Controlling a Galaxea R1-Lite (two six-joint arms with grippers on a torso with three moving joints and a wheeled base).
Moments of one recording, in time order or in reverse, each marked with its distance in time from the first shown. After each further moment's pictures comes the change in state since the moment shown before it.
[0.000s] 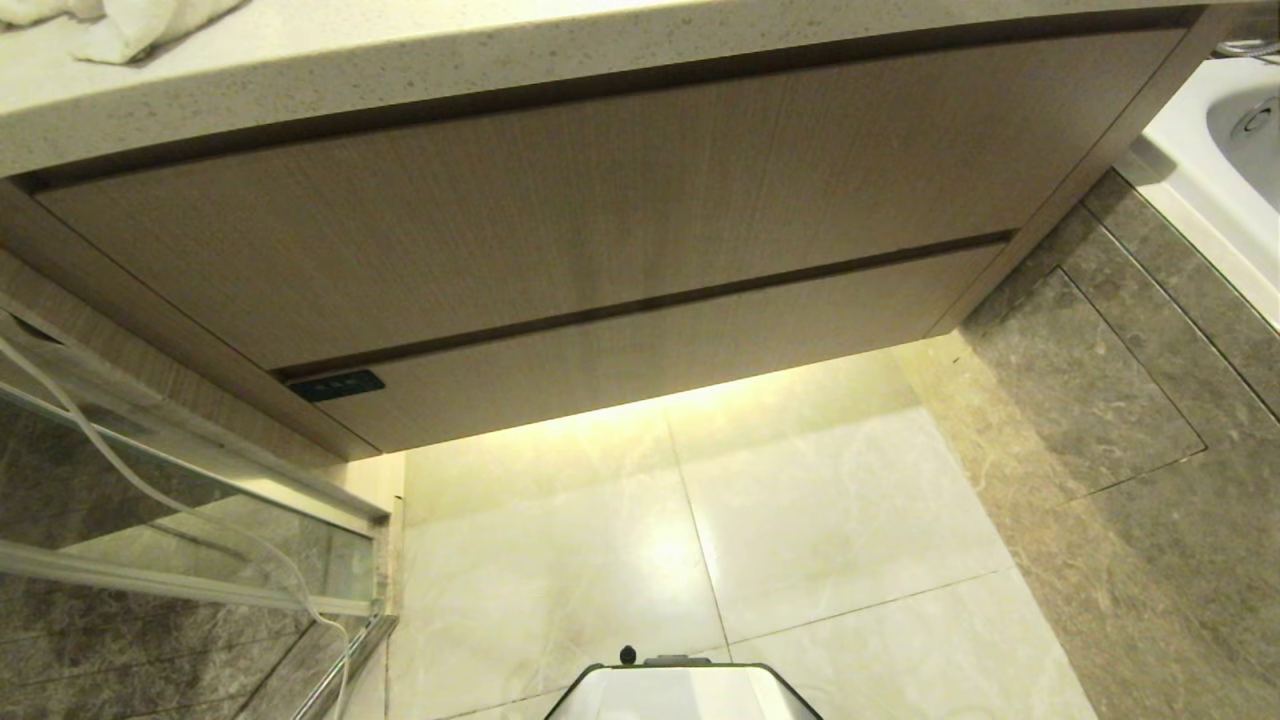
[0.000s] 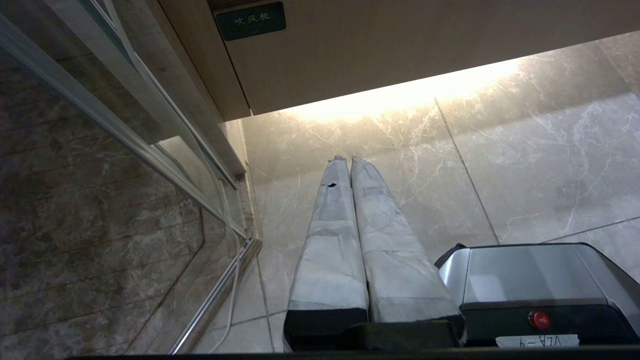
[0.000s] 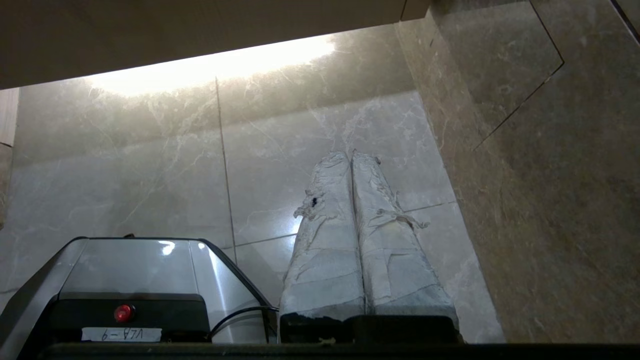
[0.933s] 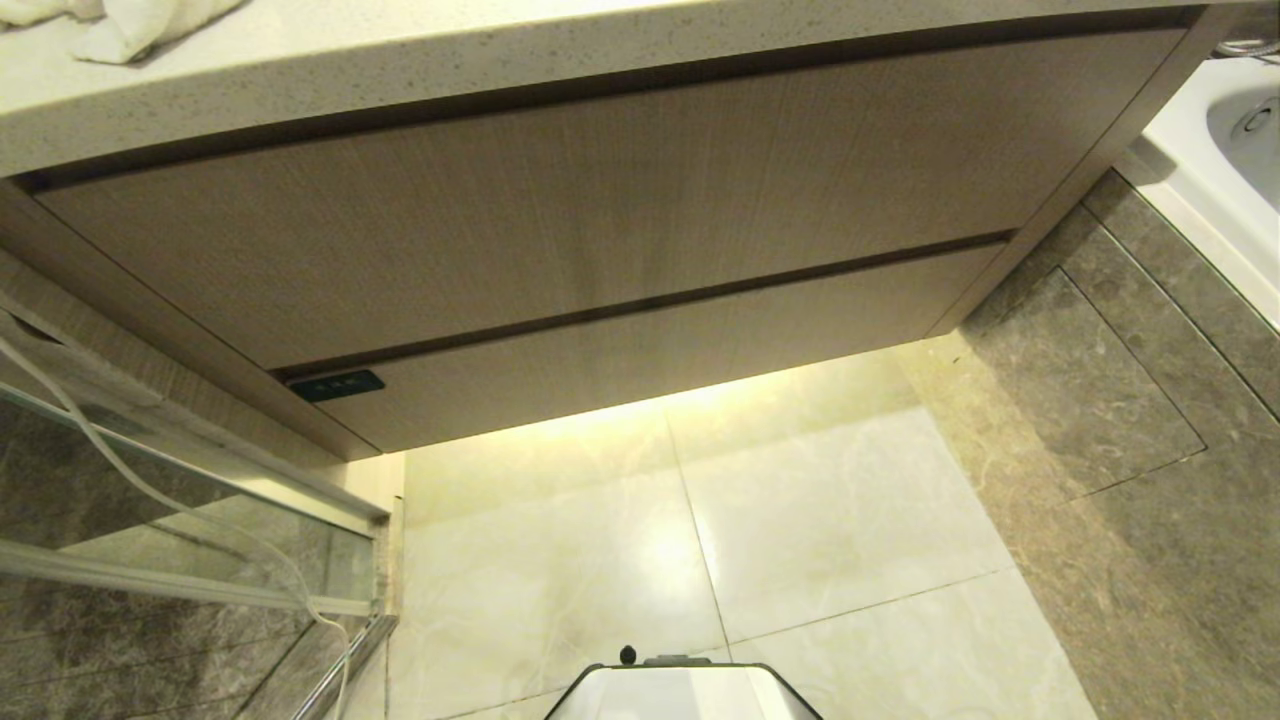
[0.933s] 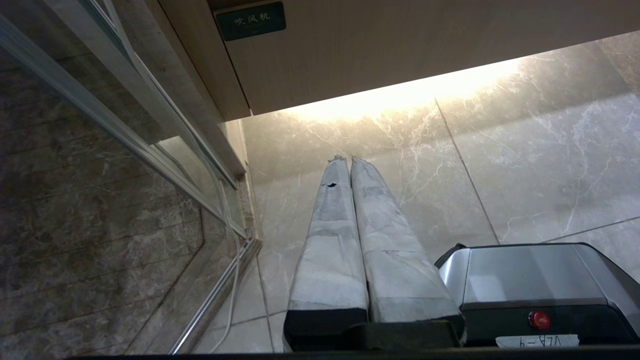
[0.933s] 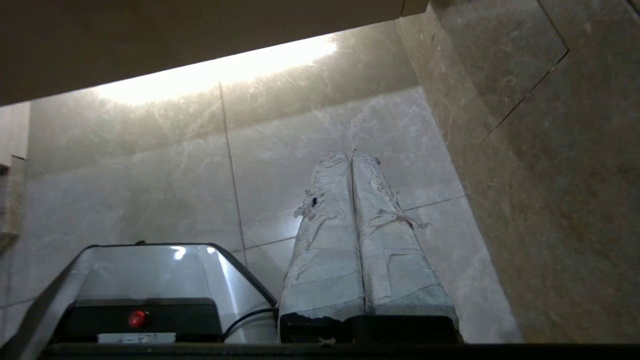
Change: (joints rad) left arm 0.000 0.000 0.000 0.000 0.000 0.000; right arm 0.000 0.001 -0.005 0.002 -0.007 0.062
